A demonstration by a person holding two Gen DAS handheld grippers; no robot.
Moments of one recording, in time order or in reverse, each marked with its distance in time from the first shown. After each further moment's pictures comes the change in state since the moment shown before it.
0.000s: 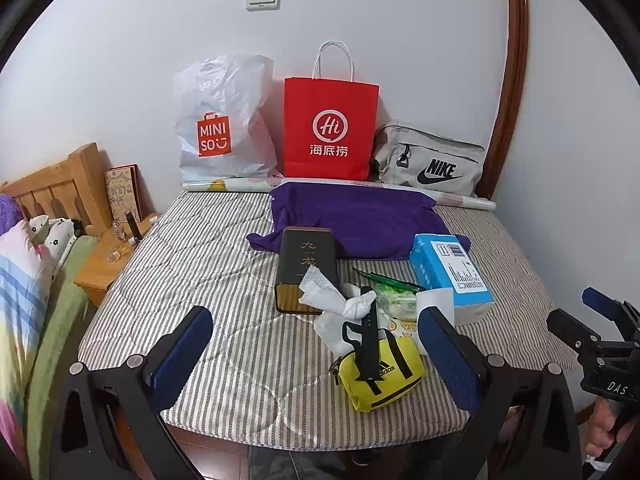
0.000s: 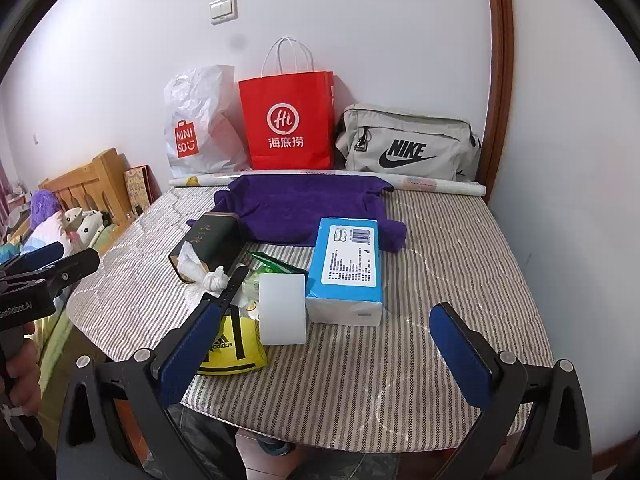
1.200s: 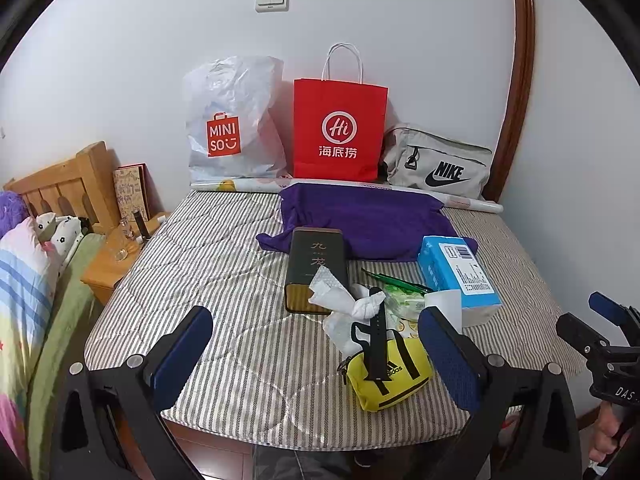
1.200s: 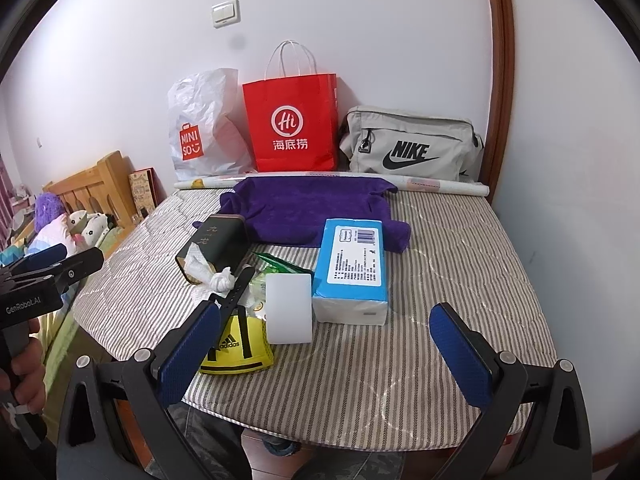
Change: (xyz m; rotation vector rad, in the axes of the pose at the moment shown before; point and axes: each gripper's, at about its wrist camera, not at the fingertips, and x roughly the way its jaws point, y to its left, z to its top) left arm -0.001 0.008 -0.002 -0.012 -0.004 0.023; right arm -0.005 0.000 0.001 0.006 -0.003 0.020
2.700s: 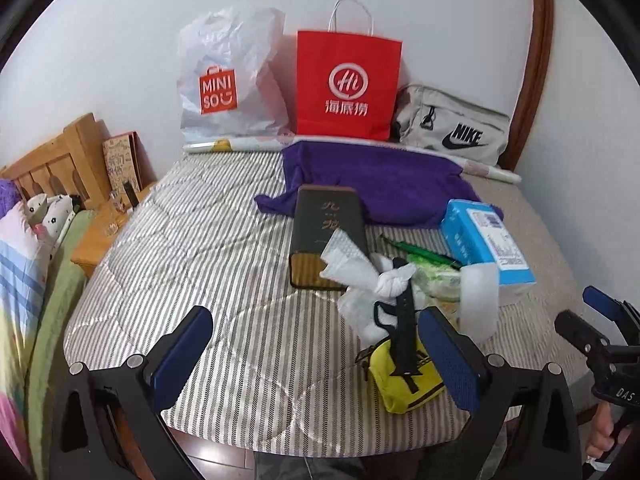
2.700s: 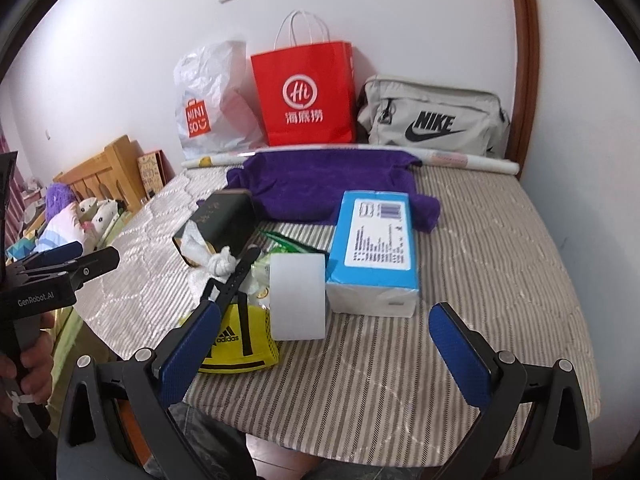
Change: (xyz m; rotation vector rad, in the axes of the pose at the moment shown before) left arm 0.067 0.008 -0.016 -0.001 0.130 0.008; right arm 0.065 0.003 -0.017 -0.004 0.071 0.078
